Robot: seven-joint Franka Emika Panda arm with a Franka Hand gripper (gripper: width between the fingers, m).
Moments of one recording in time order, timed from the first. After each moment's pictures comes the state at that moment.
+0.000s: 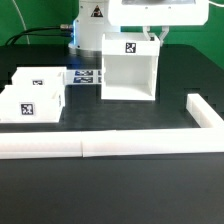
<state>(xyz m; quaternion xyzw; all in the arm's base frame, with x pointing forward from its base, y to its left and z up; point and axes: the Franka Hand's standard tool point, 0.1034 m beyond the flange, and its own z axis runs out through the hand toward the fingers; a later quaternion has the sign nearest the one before) 0.400 0.103 0.093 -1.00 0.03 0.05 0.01</state>
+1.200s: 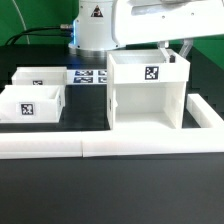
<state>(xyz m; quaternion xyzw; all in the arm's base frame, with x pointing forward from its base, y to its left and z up) 0.561 0.103 0.097 -1.00 -0.02 -0.03 0.04</state>
